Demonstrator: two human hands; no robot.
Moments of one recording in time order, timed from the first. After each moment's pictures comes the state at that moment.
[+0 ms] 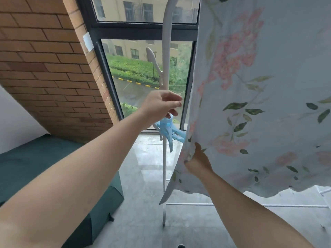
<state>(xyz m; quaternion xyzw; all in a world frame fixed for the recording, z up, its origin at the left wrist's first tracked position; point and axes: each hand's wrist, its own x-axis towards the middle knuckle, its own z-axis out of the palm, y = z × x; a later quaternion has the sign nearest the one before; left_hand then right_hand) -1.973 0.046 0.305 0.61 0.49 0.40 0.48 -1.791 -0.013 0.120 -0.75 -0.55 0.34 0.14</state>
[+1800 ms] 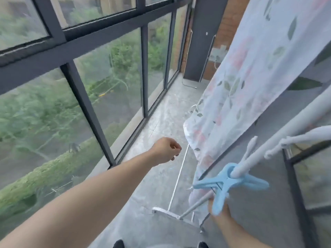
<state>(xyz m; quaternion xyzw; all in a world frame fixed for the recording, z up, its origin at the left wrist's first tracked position) -1.947 0.369 0.146 0.85 0.14 -0.12 0.50 -1.994 0.104 0.018 -0.91 0.13 0.24 0.32</state>
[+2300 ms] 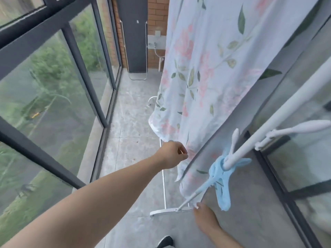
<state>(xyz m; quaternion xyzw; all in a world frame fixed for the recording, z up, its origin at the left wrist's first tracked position) -1.890 0.339 0.143 0.89 -0.14 -0.19 0.39 -2.062 0.173 0.009 -0.88 0.23 0.28 0.29</state>
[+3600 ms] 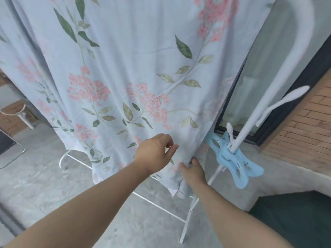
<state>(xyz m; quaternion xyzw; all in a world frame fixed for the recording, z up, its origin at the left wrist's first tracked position) -1.715 0.350 0.217 0.72 -0.64 0.01 0.27 -1.867 0.284 0.102 -0.58 0.60 -0.23 0.50</state>
